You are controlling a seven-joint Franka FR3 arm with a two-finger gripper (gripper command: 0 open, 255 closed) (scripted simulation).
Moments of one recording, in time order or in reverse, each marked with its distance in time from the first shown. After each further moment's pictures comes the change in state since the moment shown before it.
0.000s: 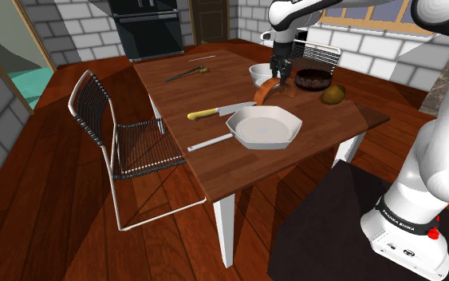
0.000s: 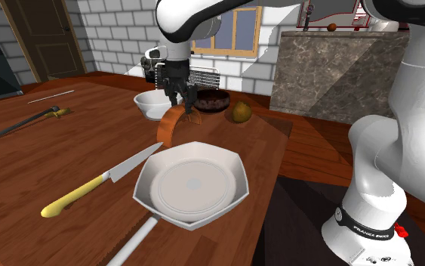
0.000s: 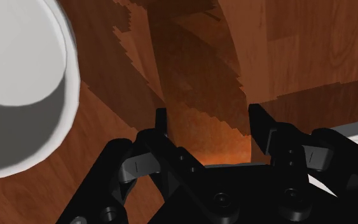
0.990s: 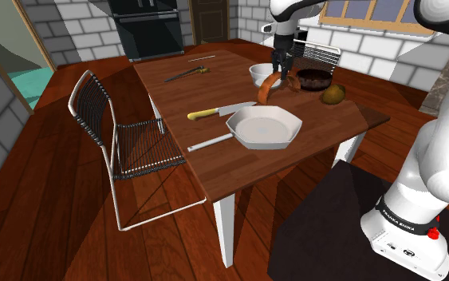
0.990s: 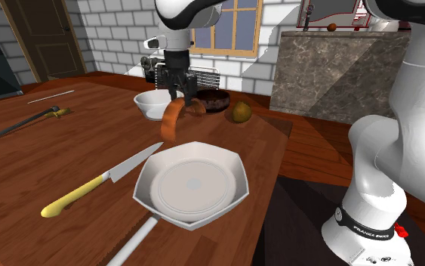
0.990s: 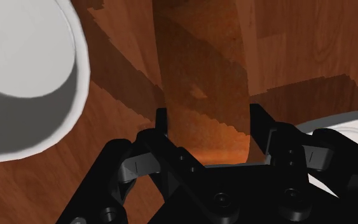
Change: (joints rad) arm 0.000 -0.011 -0.001 0.054 -0.007 -0.064 0.004
